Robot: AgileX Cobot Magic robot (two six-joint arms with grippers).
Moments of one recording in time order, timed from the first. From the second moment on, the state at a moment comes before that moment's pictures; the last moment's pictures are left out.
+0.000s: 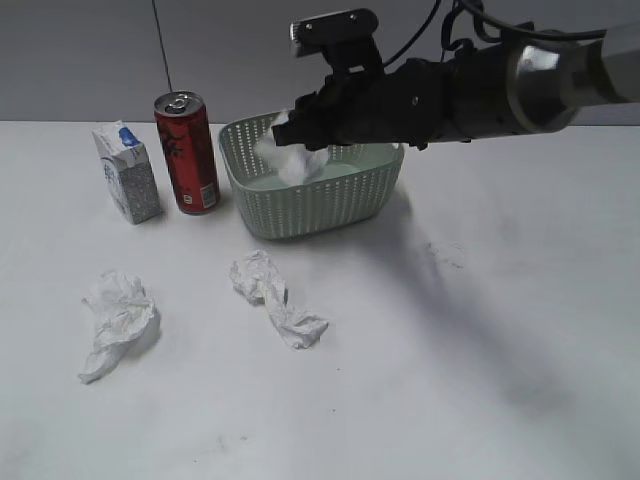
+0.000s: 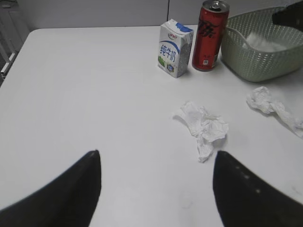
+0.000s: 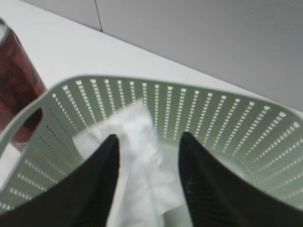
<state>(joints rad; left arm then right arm) -0.17 0.00 -0.50 -0.07 1.05 0.09 0.58 2.14 -1.43 0.30 -0.12 -0.23</state>
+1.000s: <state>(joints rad) -0.17 0.00 -0.50 -0.07 1.05 0.09 0.33 1.98 -1.45 0.29 0.44 -0.18</state>
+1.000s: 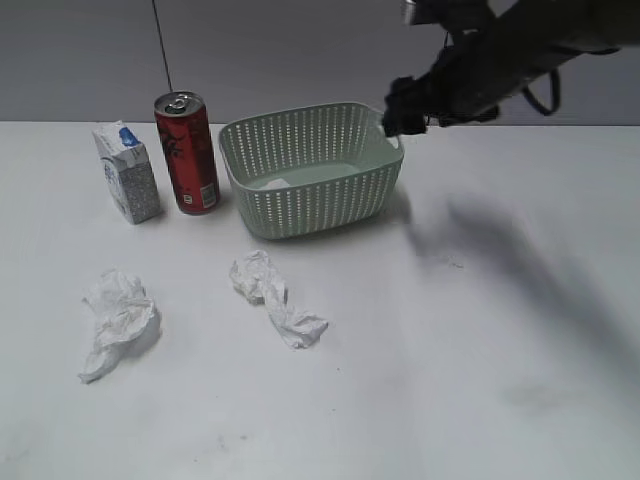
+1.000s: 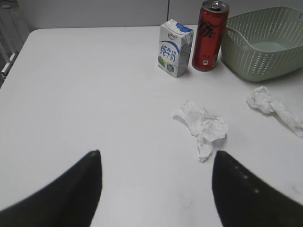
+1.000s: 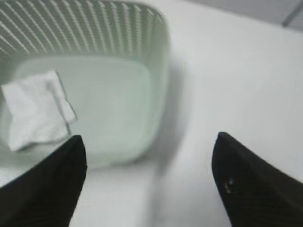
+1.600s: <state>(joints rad) -0.17 0.00 -0.51 -0.08 1.03 0.09 0.09 1.96 -1.49 0.02 1.17 -0.14</state>
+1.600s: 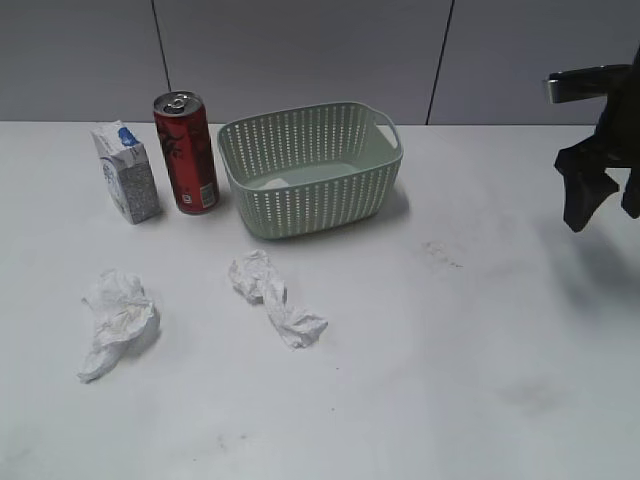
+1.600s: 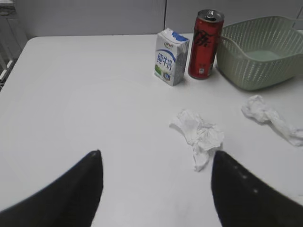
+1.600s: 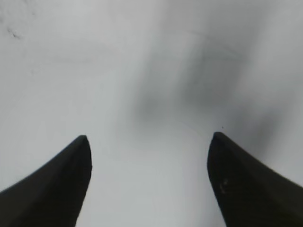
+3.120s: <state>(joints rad) -0.32 1.49 -0.83 -0.26 0.74 0.30 0.09 0.41 -0.42 0.11 0.93 -0.13</state>
